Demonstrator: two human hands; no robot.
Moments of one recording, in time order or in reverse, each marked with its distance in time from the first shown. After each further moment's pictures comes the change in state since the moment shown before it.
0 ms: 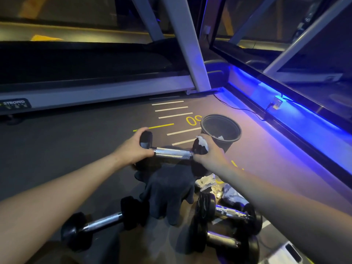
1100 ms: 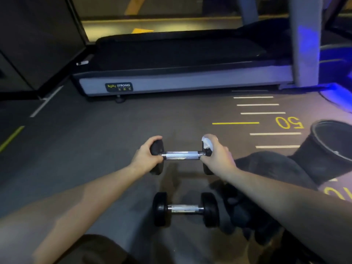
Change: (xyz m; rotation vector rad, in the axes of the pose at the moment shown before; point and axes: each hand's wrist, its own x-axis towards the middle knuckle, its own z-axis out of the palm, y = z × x) left_hand -0.053 -0.222 -0.112 -0.204 0.337 -0.270; right_hand 0.038 -0.125 0.239 -0.090 -0.216 -0.339
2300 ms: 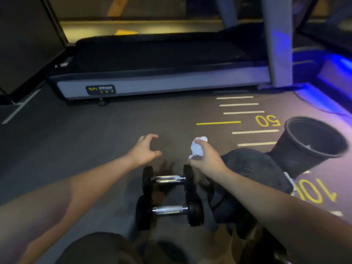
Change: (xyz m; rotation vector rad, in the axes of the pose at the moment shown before) left_hand 0.023 0.039 0.028 0.332 -0.185 0.085; right_hand -0.009 0.026 -0.011 0.096 -0.036 0.097
